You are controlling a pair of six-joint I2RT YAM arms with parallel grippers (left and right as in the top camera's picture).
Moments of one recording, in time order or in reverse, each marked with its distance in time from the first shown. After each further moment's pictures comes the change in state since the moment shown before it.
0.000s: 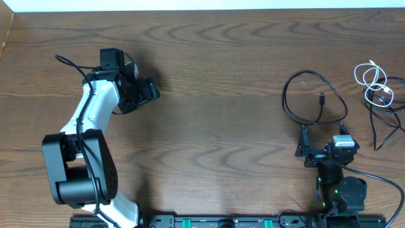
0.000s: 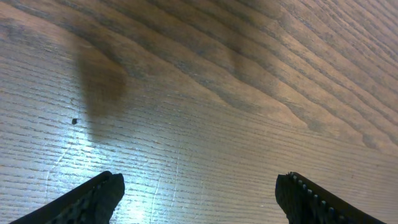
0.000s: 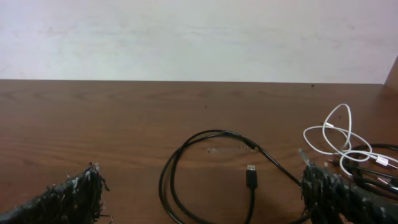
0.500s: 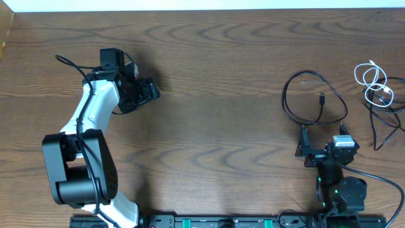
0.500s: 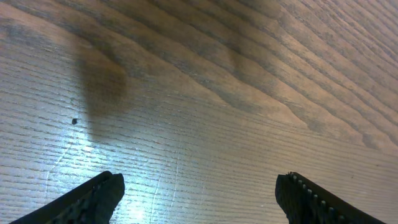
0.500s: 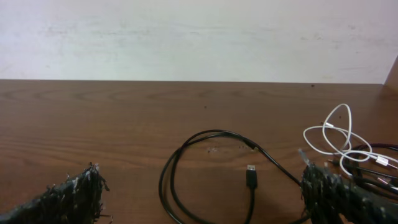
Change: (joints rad) left arm 0.000 0.000 0.000 0.000 0.000 0.000; right arm 0.000 0.000 0.000 0.000 0.000 0.000
